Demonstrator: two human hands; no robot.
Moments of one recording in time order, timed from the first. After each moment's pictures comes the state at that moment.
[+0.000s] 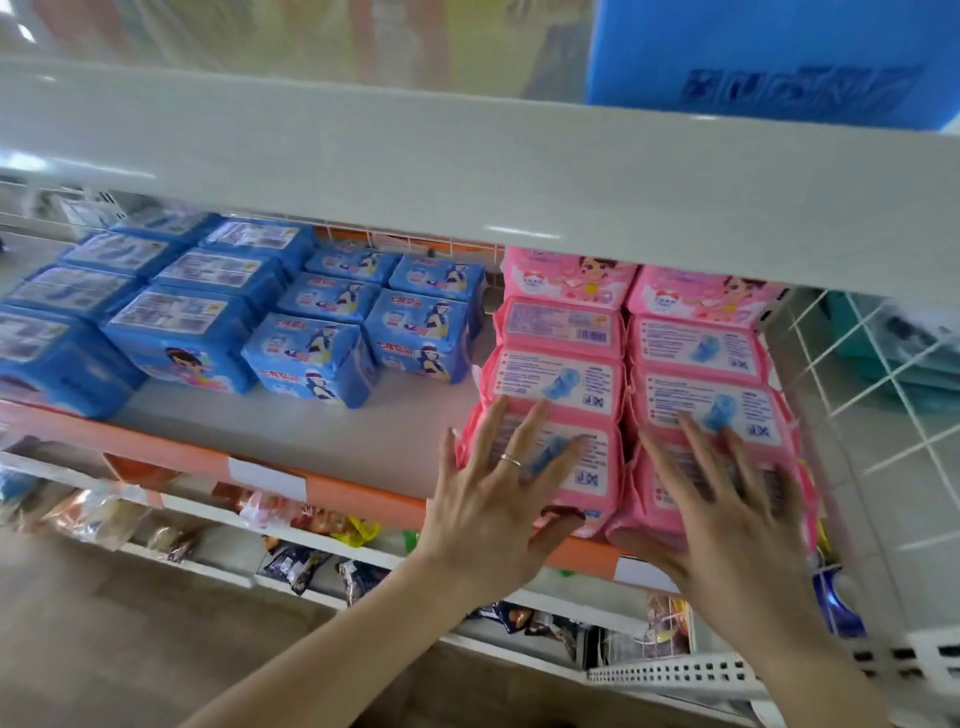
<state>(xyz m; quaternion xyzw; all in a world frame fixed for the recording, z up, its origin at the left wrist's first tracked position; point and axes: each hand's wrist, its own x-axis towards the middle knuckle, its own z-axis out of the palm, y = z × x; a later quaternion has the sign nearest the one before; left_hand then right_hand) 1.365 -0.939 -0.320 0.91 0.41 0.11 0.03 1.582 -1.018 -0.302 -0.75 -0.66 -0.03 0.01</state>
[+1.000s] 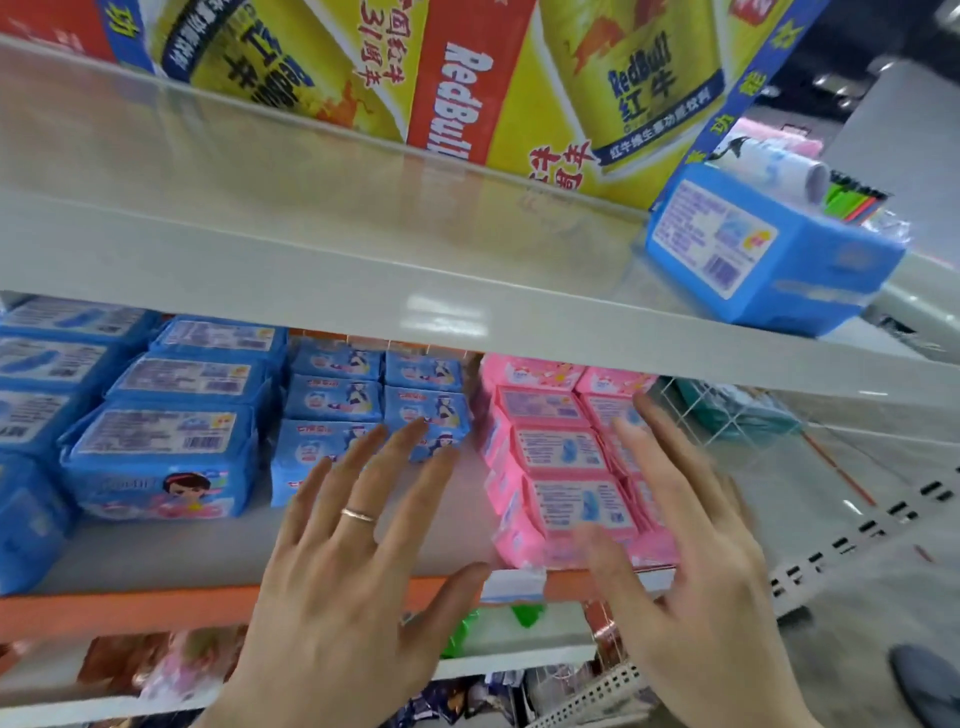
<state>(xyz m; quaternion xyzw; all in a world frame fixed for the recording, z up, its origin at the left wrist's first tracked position) 1.136 -0.905 -0.214 0.86 0.30 0.40 0.05 1.320 -1.022 -0.152 -0.69 -0.60 -0.17 0.36</state>
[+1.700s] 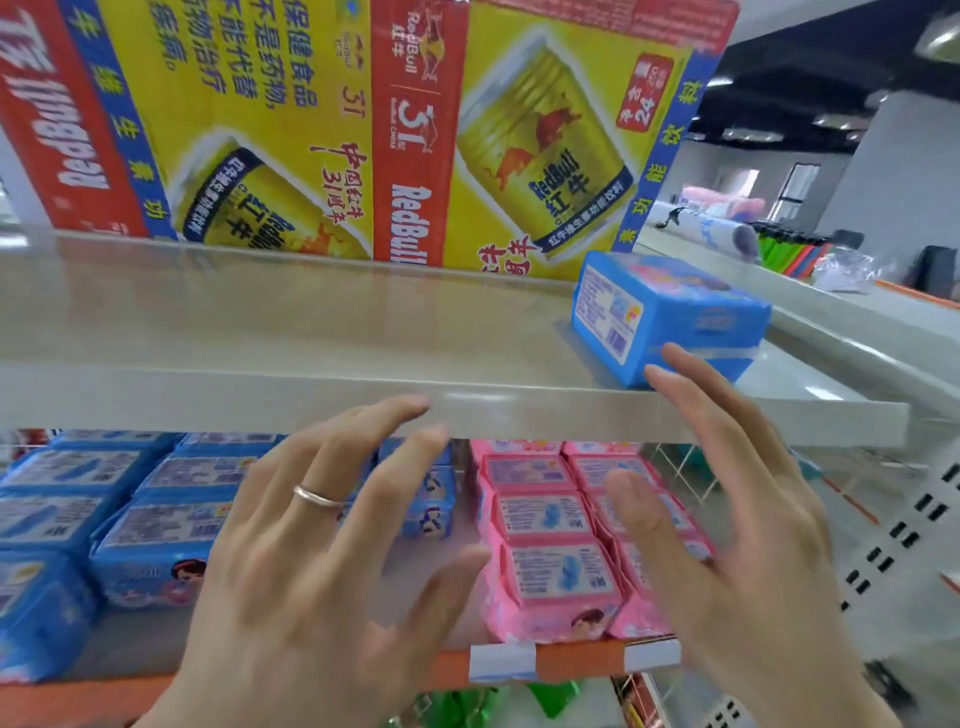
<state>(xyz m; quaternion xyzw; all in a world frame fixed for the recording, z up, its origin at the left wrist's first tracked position) 1.158 -0.940 -0.100 0.83 0.25 0.49 -0.05 1.367 -1.044 -0.077 -0.65 -0.57 -0.21 0.46</state>
